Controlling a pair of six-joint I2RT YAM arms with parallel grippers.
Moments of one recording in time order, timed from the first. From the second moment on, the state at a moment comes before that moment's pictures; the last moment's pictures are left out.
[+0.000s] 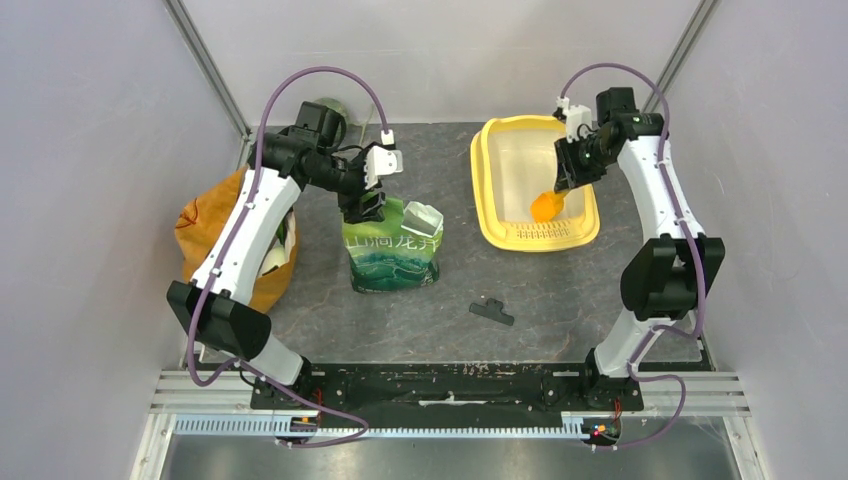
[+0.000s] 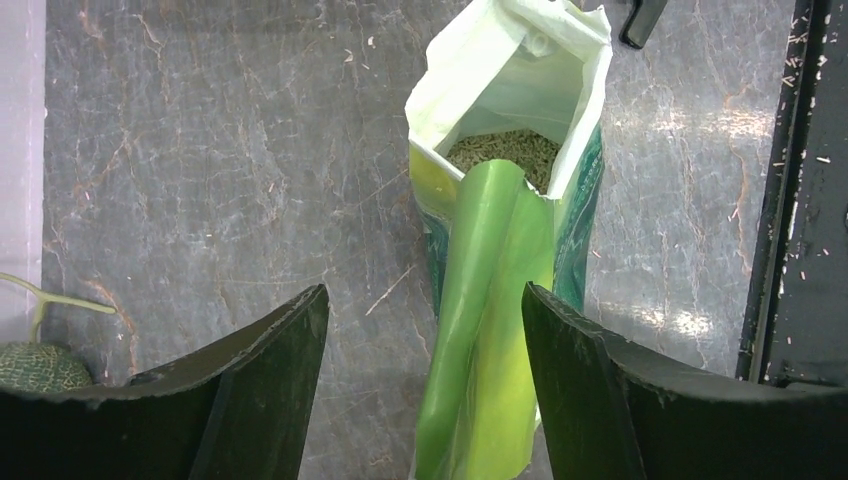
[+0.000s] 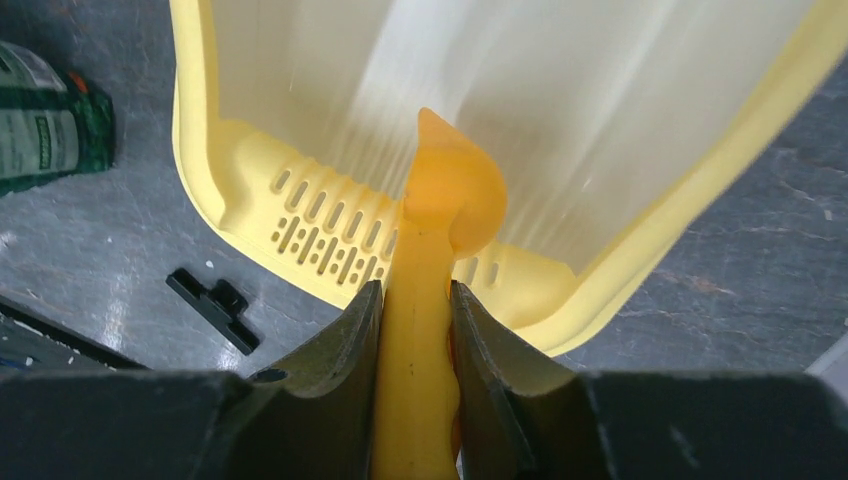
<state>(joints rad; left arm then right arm) -0.32 1.56 1.74 -1.21 0.66 1.05 -0.01 1.78 1.82 -1.12 -0.34 -0.32</state>
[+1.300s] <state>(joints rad) -0.35 1.56 1.72 -1.29 0.58 1.12 0.00 1.60 1.77 -1.25 -0.53 -0.34</state>
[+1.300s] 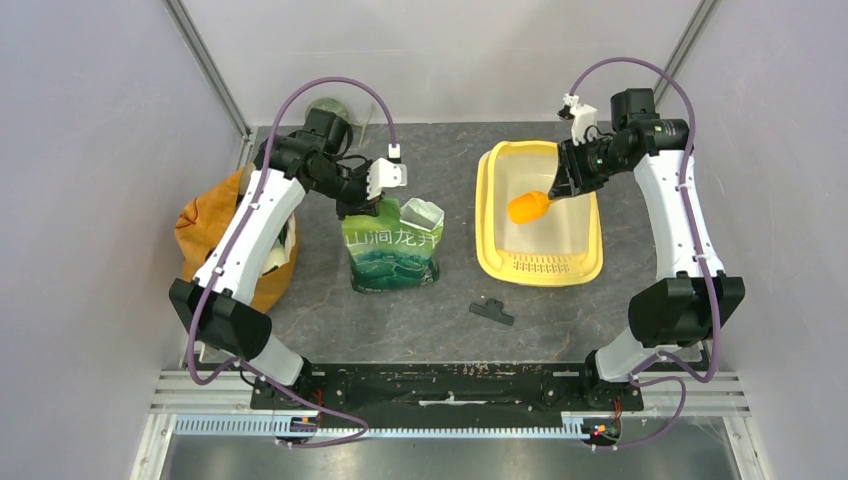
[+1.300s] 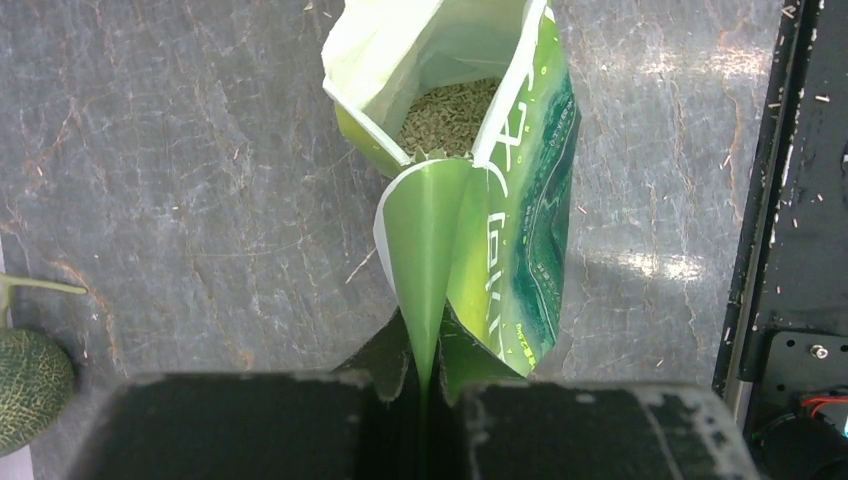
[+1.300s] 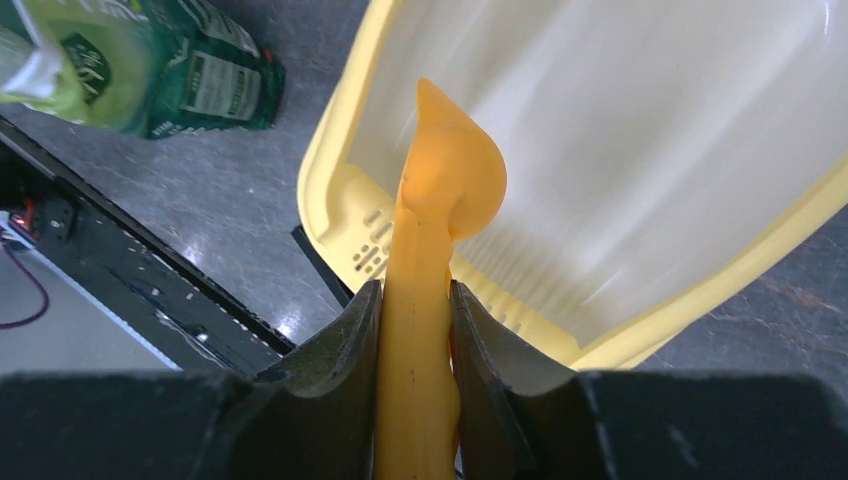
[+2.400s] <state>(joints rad) -0.43 1.63 1.75 -1.05 0.55 0.87 0.14 1.58 1.97 -1.14 -0.96 -0.01</state>
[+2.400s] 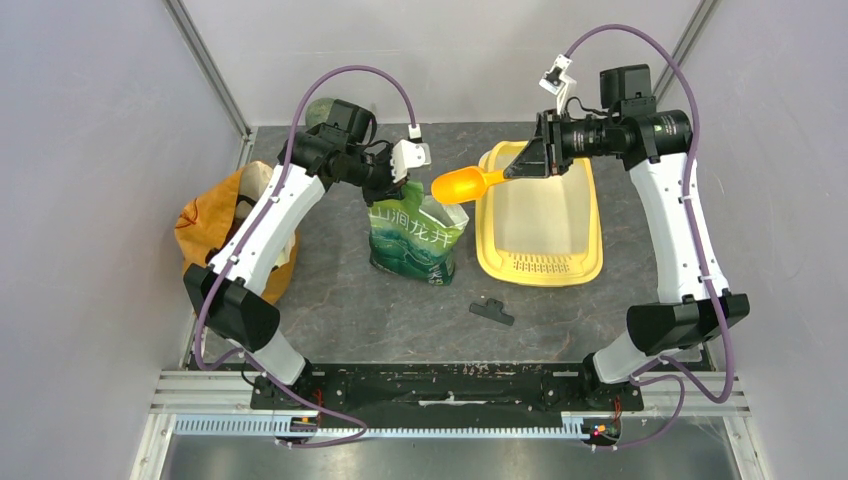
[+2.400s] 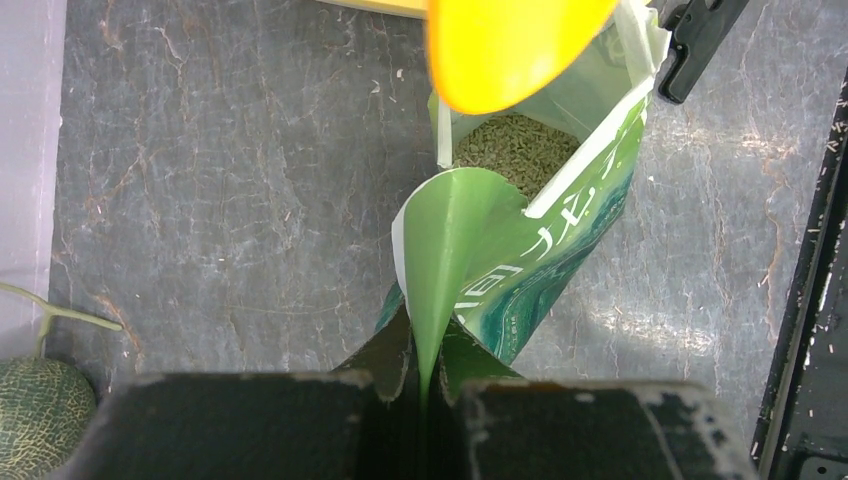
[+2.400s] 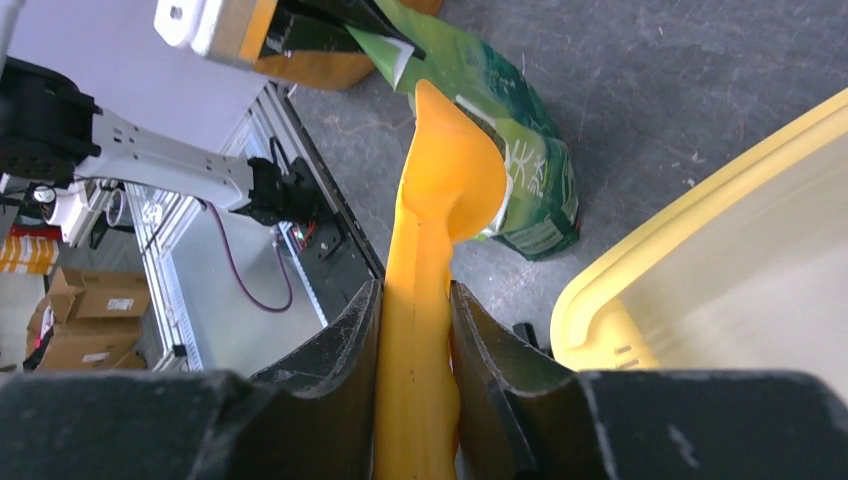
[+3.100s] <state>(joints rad) -0.45 1.63 1.70 -0.89 0.52 0.75 0.42 1.73 2.03 -1.21 -0.55 -0.10</state>
